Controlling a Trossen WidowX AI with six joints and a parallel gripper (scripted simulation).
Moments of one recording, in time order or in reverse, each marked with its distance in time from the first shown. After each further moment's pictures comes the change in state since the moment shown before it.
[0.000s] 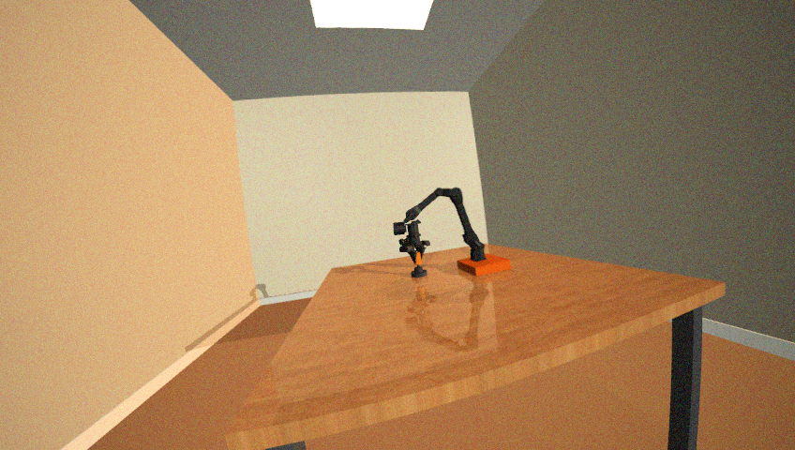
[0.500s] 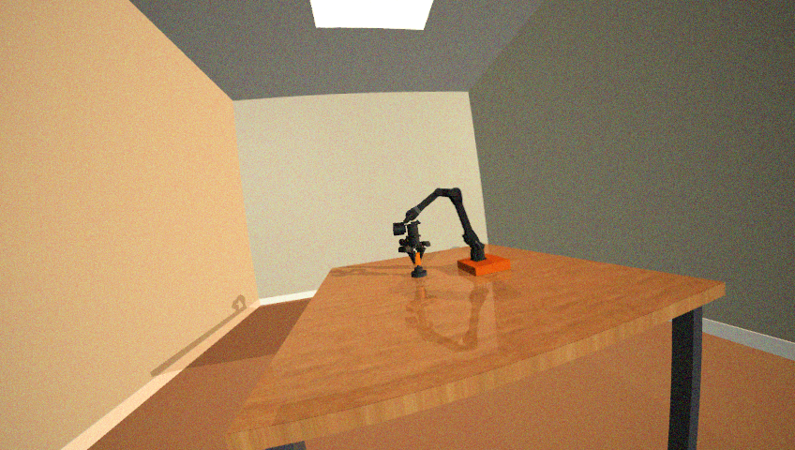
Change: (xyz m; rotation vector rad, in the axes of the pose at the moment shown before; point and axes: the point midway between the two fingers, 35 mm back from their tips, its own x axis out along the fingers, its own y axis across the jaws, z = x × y) arm 0.003 0.002 0.002 0.081 -0.004 0.005
